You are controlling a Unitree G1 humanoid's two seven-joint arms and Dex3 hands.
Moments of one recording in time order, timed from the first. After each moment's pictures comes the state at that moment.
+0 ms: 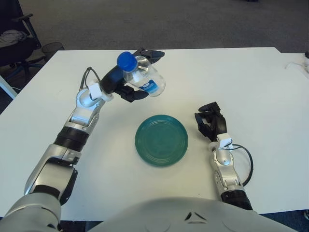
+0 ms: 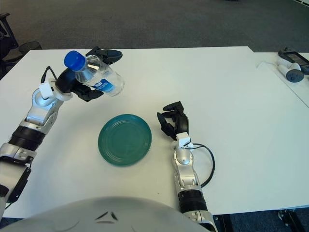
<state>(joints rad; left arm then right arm) -0.46 0.51 -0.21 0.21 -0.39 -0.58 -0.59 0.09 0.05 0.02 0.26 -0.13 -0.33 -0.18</state>
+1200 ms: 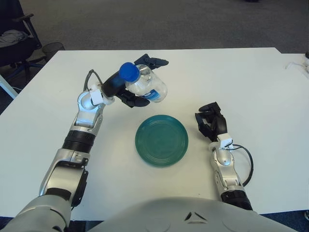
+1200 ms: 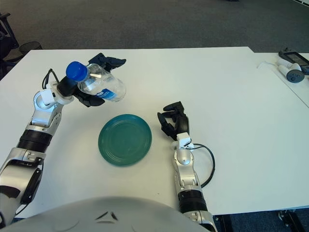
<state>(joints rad) -0.45 0.37 -0.11 0.26 -0.22 -0.69 -0.72 0.09 0.06 0.01 0.25 -0.13 -0.33 -0.17</state>
